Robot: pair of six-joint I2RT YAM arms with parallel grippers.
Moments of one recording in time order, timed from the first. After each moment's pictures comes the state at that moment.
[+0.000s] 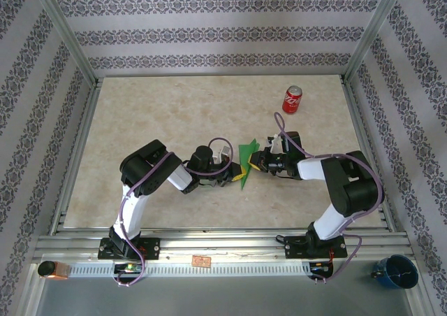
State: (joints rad) left arm -0.67 2.11 0.75 1.00 0.68 -1.39; right arm 0.24 1.66 0.56 0.29 -0.77 0.86
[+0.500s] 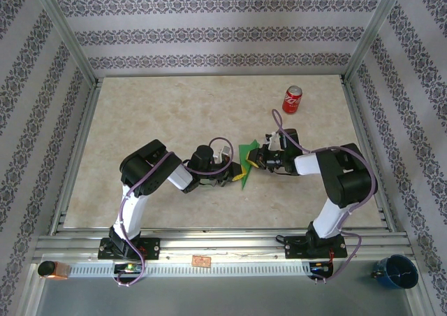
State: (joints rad) left arm -0.67 2.11 0.76 0.97 0.69 -1.39; right arm 0.23 1.74 0.62 0.33 -0.80 0.86
